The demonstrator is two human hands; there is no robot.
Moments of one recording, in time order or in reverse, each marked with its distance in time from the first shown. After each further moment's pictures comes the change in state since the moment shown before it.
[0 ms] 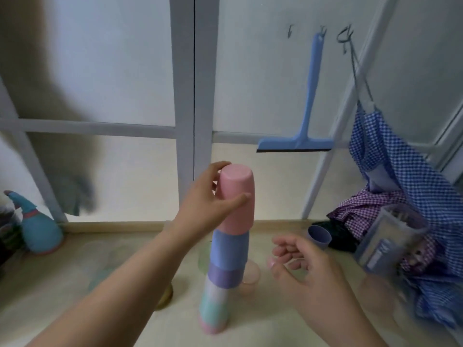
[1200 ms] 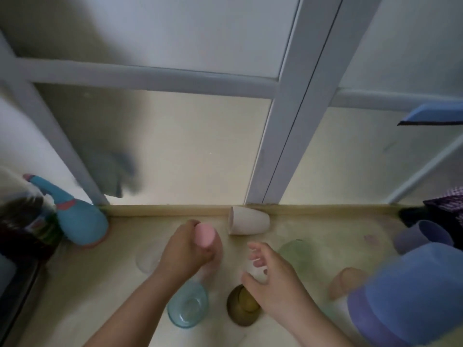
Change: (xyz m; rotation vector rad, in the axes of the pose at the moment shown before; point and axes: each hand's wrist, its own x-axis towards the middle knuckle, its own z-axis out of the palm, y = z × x) left_hand 0.021 -0.305 -0.133 0.321 -0.205 -0.527; right_hand 0.073 0.037 0.296 -0.189 -0.407 0.324
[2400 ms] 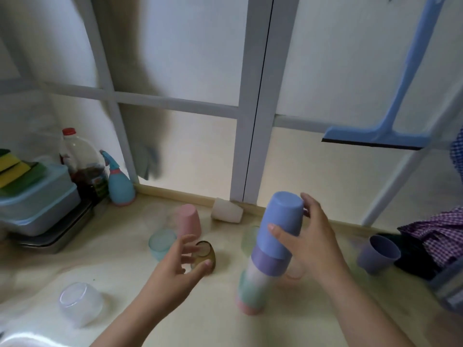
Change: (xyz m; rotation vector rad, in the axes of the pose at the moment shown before) left_hand -0.241 0.128 0.074 -0.319 0.257 -0.017; right_hand -0.102 0.049 -0.206 0.181 0.197 -0.210
